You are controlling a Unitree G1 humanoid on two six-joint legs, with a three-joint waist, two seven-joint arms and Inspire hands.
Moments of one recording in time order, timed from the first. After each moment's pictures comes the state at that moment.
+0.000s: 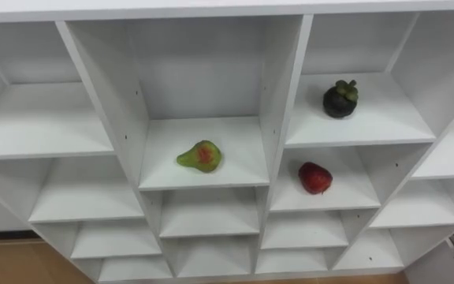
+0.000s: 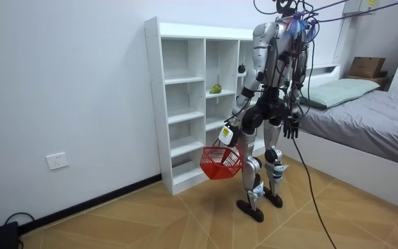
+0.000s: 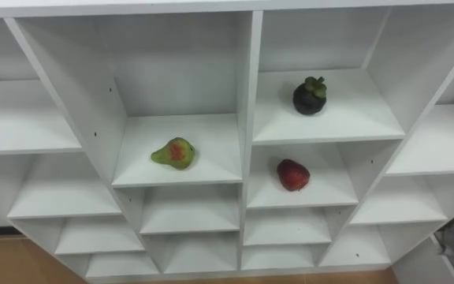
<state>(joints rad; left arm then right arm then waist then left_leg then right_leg) 0.19 0.18 0.05 1.16 0.01 0.06 0.05 0.12 -0.22 0.06 1.33 -0.23 0.15 0.06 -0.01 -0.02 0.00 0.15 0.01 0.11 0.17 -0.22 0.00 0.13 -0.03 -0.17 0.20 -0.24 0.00</state>
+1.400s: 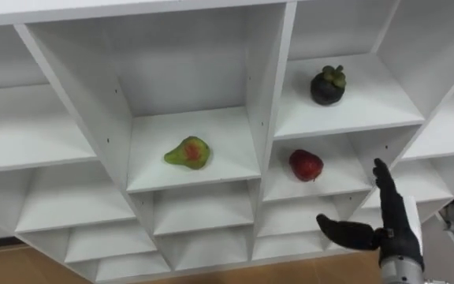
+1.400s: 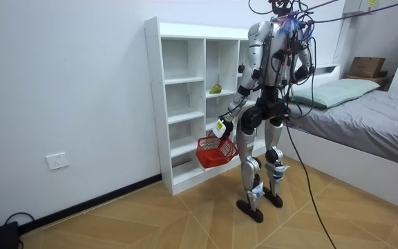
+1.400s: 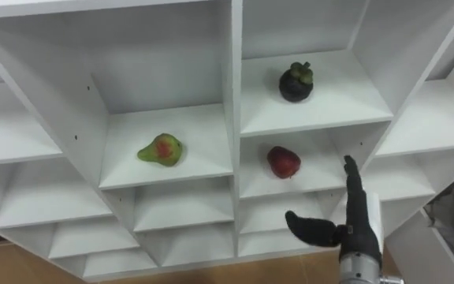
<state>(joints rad) 0.21 0.18 0.01 1.05 -0.09 -0.09 0.07 0.35 -0.20 0.06 0.07 -0.12 -0.14 -0.34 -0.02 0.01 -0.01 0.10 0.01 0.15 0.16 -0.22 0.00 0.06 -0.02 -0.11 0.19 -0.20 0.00</state>
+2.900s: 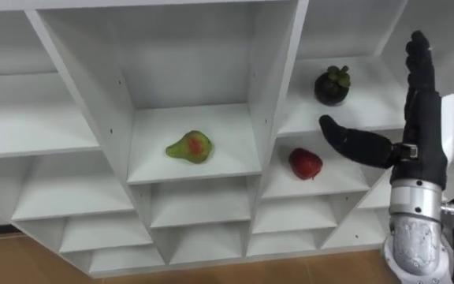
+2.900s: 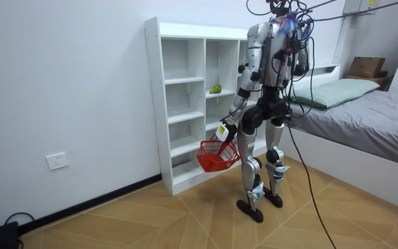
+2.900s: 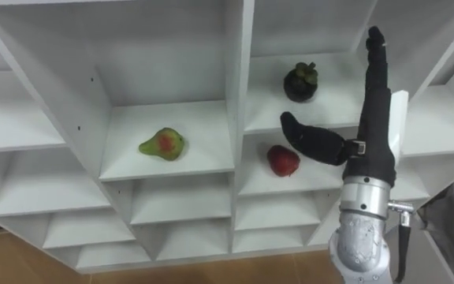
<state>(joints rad) 0.17 0.22 -0.04 1.14 -0.09 -0.09 0.01 0.14 -0.28 0.10 -0.17 -0.12 -0.19 -0.45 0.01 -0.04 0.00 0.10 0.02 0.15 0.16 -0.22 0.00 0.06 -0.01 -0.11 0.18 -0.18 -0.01</state>
